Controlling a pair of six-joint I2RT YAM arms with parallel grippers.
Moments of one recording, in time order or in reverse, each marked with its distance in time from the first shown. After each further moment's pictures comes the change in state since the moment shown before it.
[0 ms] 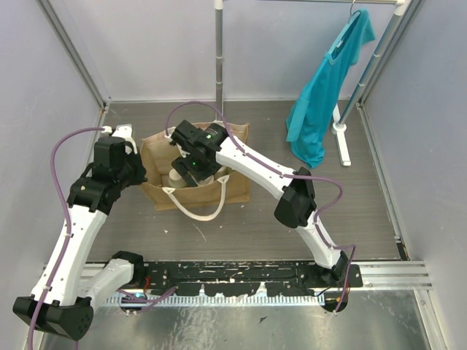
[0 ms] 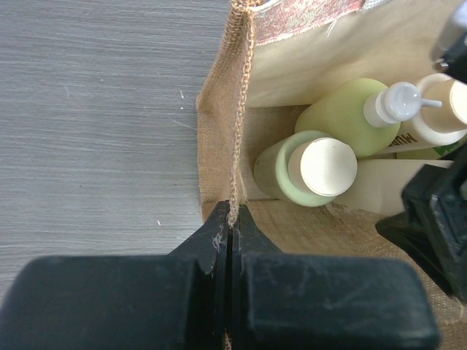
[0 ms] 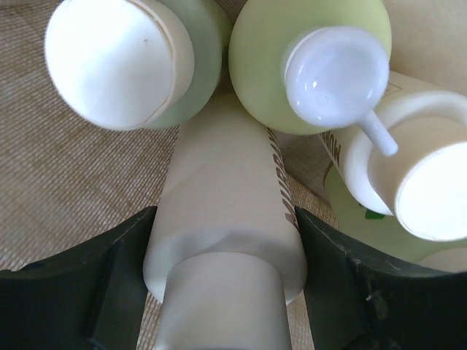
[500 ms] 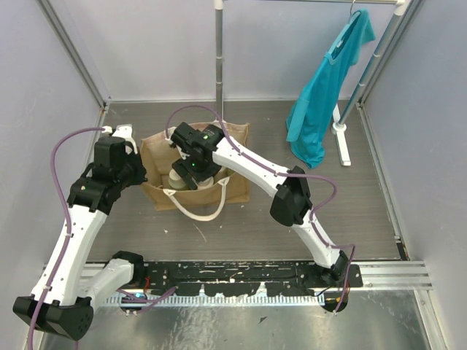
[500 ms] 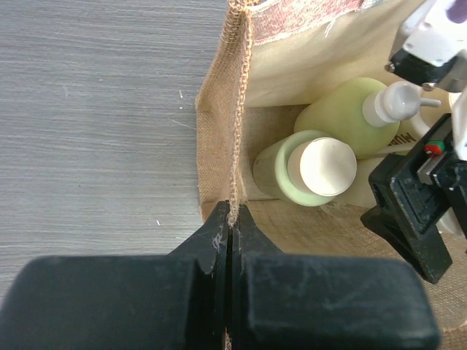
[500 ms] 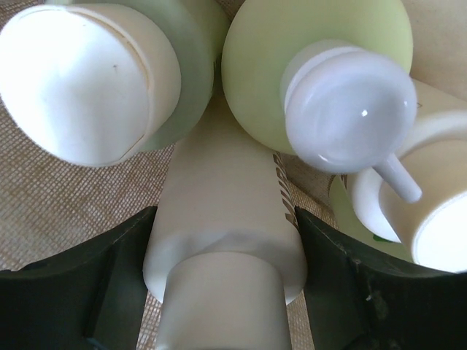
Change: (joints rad) left arm 0.000 0.000 0.000 0.000 0.001 0.000; right arm -0.005 0.066 0.031 -0.016 -0.021 -0.001
